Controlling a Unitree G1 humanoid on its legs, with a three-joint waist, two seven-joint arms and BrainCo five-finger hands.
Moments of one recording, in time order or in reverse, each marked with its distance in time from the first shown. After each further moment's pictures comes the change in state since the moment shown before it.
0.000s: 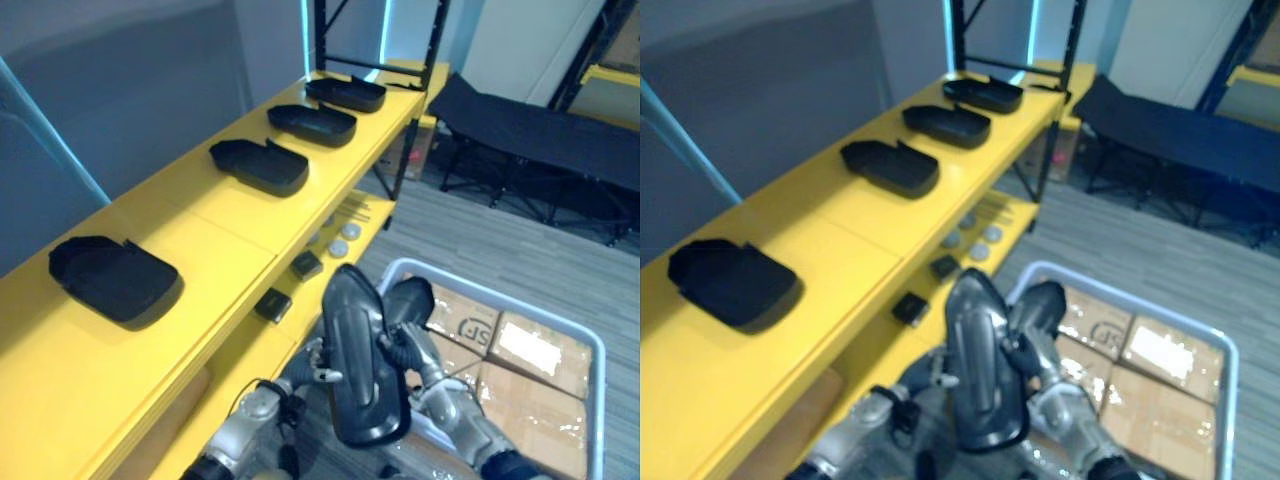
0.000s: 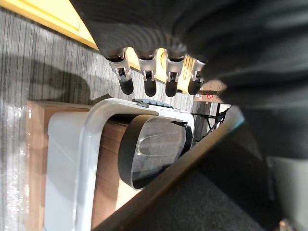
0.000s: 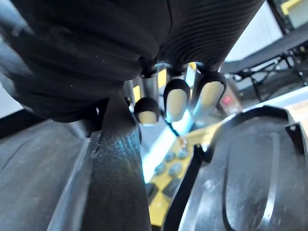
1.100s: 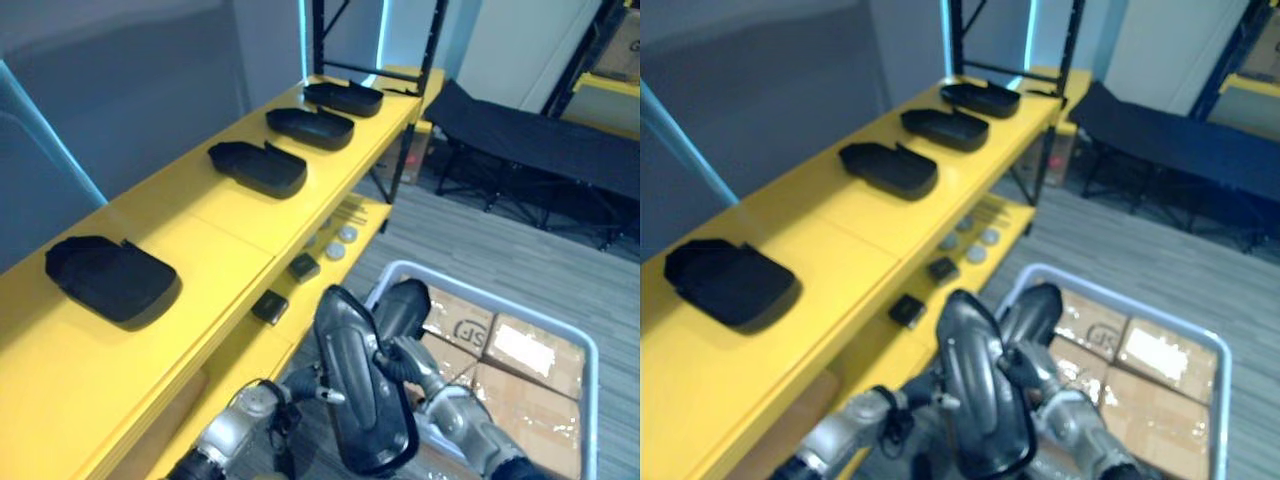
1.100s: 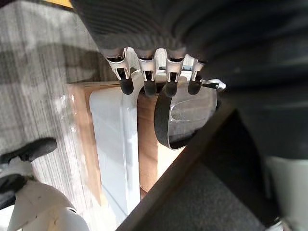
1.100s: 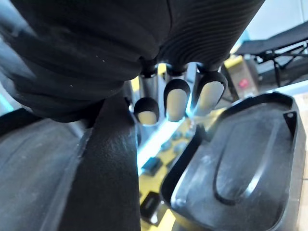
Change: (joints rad) left arm -0.024 0.076 -0.036 -0.120 0.054 0.251 -0.198; right arm 0.026 -0.051 0.010 -0.009 -0.056 -0.063 0.107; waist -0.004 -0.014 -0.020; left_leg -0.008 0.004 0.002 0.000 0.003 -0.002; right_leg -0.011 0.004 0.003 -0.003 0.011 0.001
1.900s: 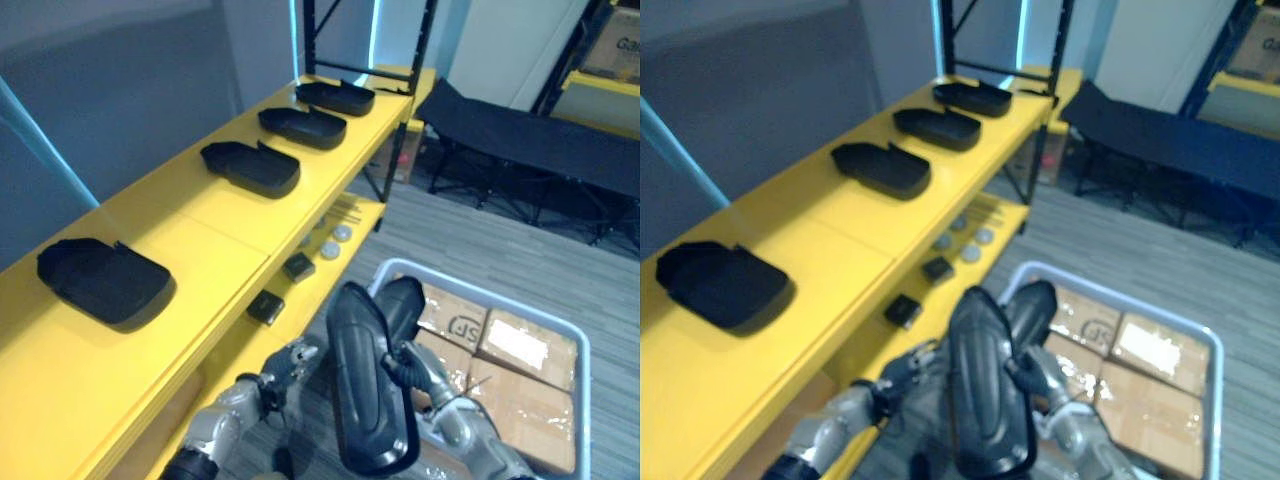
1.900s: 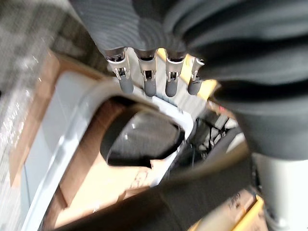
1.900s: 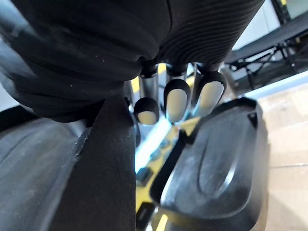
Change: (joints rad) left arm 0.019 -0.044 0.185 0.021 -0.406 -0.009 0.082; right arm 0.104 0.042 -0.094 -0.049 -0.005 -0.032 0.004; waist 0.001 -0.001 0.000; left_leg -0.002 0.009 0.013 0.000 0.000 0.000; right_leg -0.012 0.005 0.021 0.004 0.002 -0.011
